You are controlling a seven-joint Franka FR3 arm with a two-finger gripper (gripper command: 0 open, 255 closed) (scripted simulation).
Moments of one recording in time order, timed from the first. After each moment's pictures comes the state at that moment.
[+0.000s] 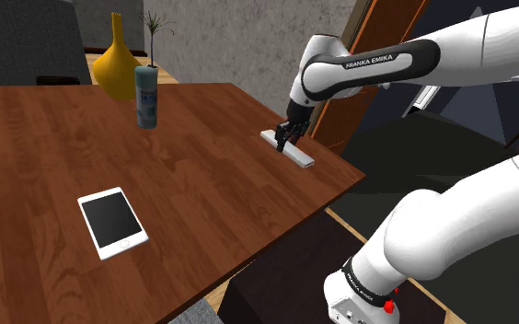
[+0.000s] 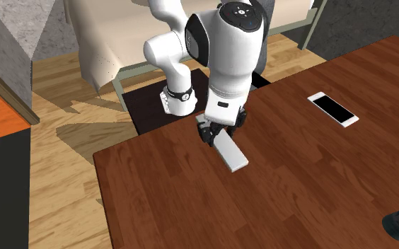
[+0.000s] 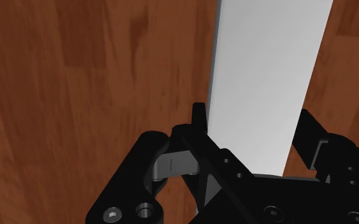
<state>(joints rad) 0.07 -0.36 -0.20 -2.48 -0.10 2.10 -0.04</state>
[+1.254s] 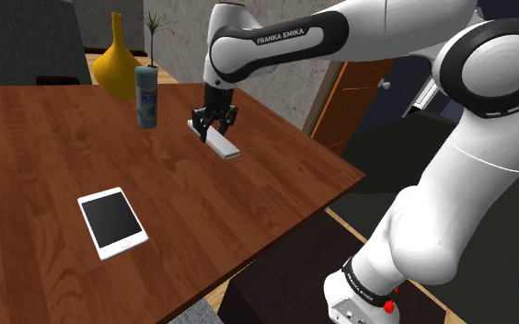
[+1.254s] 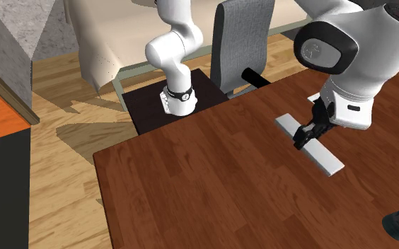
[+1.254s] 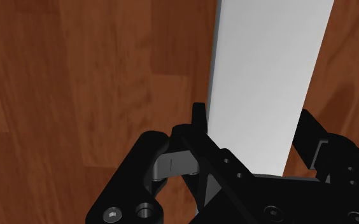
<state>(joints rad) 0.25 0.09 0.01 -1.97 -0.01 2.05 0.30</state>
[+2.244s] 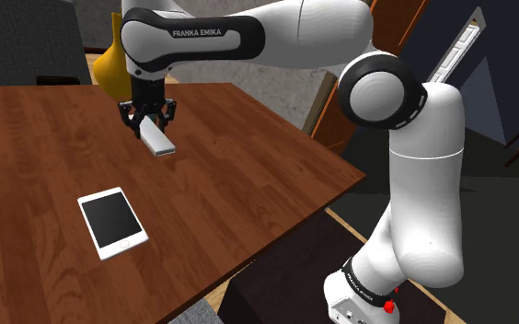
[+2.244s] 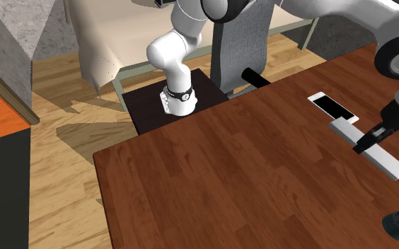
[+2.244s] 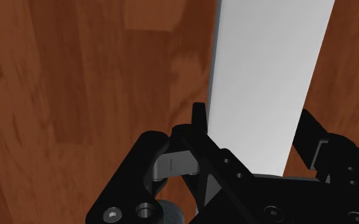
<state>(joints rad) 0.38 0.55 0.07 -1.34 -0.04 1.87 0.48</state>
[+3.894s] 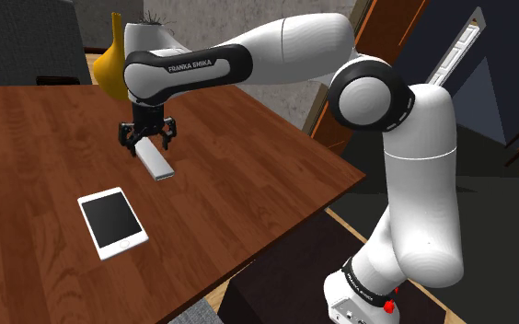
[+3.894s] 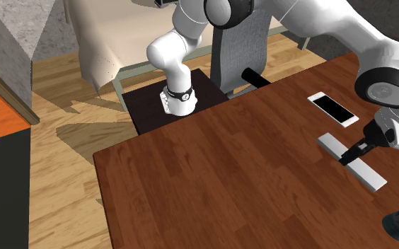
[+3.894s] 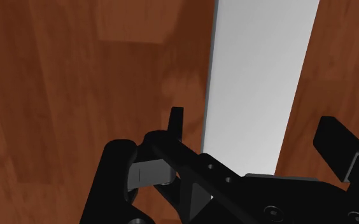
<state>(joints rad) 0.38 0.59 0.07 -1.44 -0.04 2.01 0.48</state>
